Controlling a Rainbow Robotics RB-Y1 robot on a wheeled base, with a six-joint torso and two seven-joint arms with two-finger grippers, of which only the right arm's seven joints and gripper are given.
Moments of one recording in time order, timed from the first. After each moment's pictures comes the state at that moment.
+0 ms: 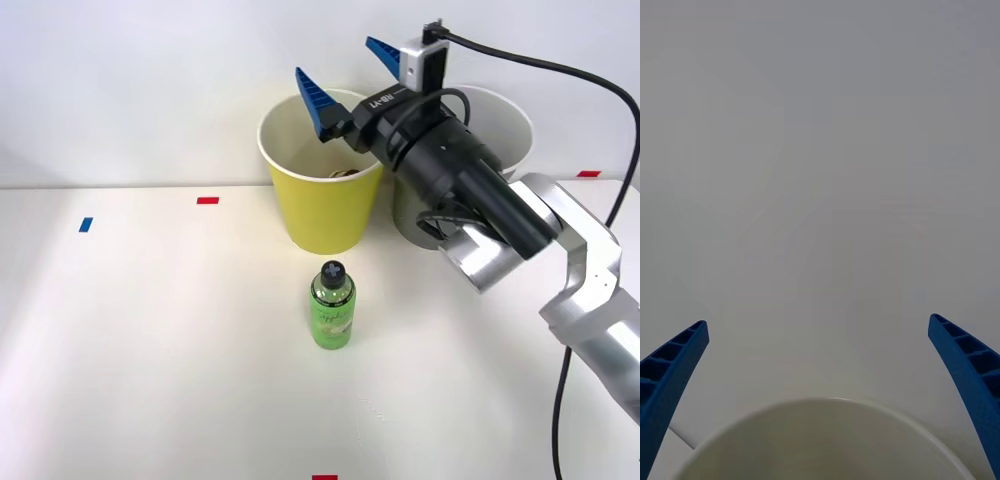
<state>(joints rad) -0.54 -0.48 0.45 -1.68 -0.08 -0.03 1.06</state>
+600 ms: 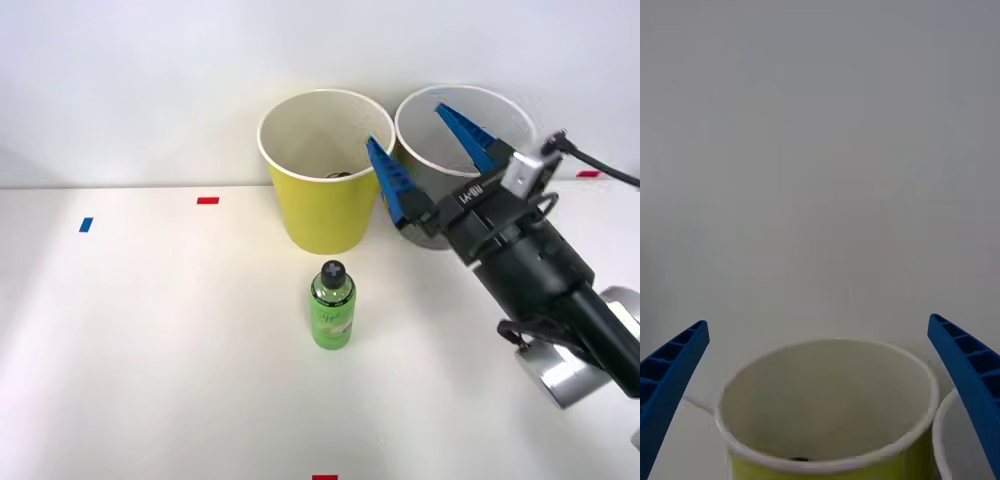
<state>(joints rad) -0.09 -0.58 0.35 -1.94 -0.09 -0.31 1.05</state>
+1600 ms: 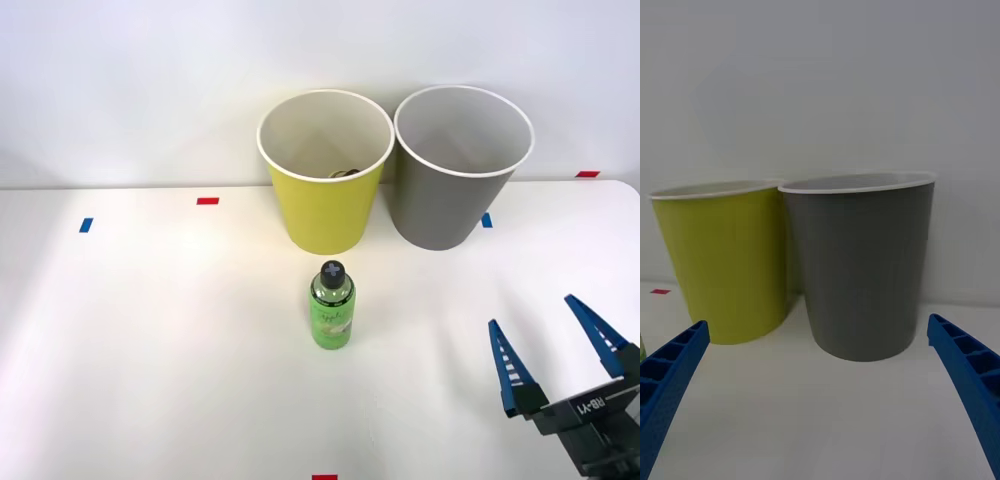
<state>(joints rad) 0.64 -0.45 0.11 -1.94 0.08 -0.63 1.13</state>
